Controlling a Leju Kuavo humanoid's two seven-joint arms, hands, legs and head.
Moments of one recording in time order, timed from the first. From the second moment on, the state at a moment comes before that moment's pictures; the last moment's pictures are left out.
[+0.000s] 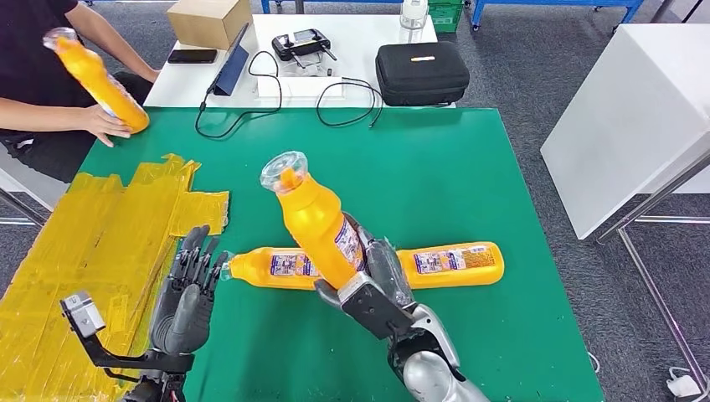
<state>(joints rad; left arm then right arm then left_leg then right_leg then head) 0.22 -0.12 -0.11 -1.79 0.51 -0.20 -0.18 -0.13 0.03 0.64 -1.50 0.39 -0.30 -0.08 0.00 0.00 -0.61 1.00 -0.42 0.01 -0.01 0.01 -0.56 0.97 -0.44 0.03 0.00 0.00</state>
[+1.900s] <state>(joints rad) 0.21 -0.12 0.01 -1.79 0.74 -0.26 -0.07 -0.45 0.24 1.02 -1.20 0.82 -0.05 0.27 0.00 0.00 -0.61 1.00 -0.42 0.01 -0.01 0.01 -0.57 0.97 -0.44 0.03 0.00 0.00</state>
